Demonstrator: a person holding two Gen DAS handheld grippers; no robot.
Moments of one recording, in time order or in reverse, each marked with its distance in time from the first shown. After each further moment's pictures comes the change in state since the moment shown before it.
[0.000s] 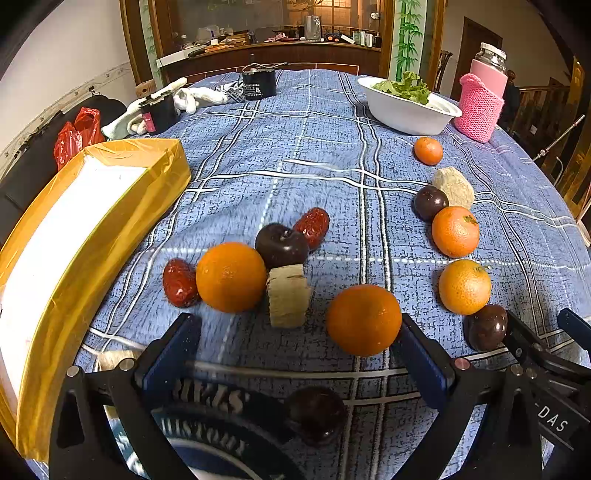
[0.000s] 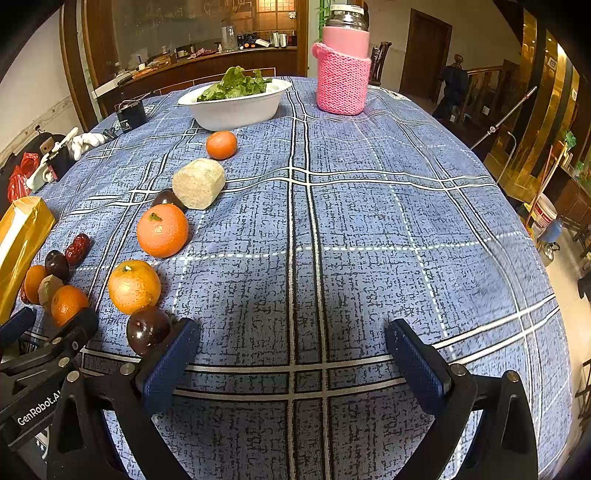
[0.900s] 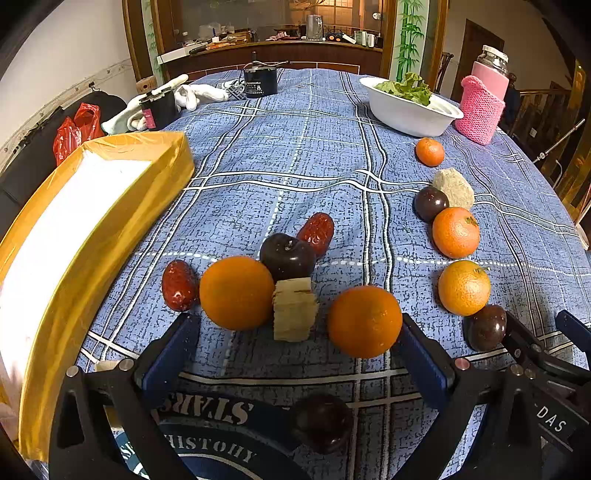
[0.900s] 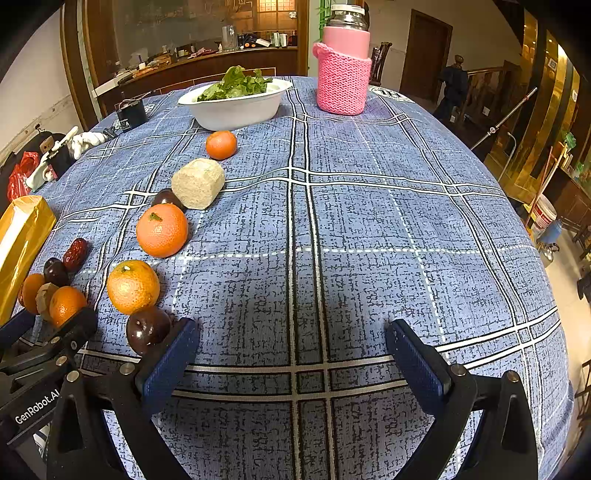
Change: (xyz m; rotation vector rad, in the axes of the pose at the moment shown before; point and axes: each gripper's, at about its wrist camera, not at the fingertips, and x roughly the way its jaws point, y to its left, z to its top) left arm -0.001 -0.003 -0.001 -0.001 0.003 0.002; right arm 0.000 0.002 0.000 -0.003 0.000 -0.003
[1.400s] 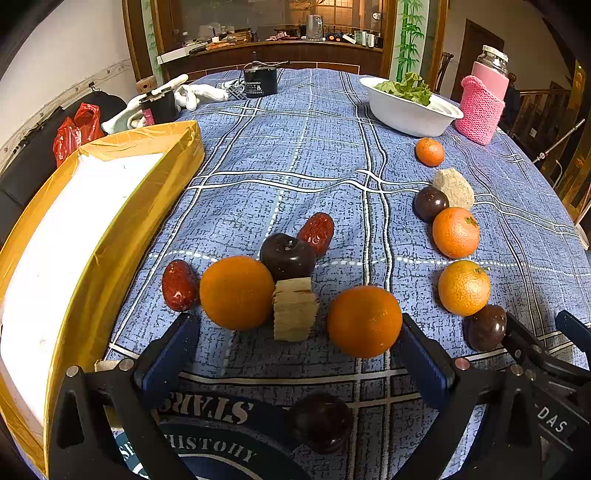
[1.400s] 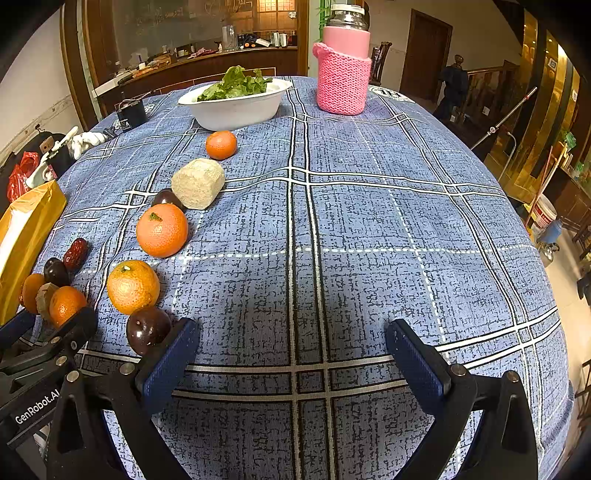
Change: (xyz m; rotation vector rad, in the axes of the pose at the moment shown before) left arm 0.000 0.000 0.000 -0.001 -0.004 -0.002; right arm 0.000 -0.001 0.000 0.000 0.004 0.004
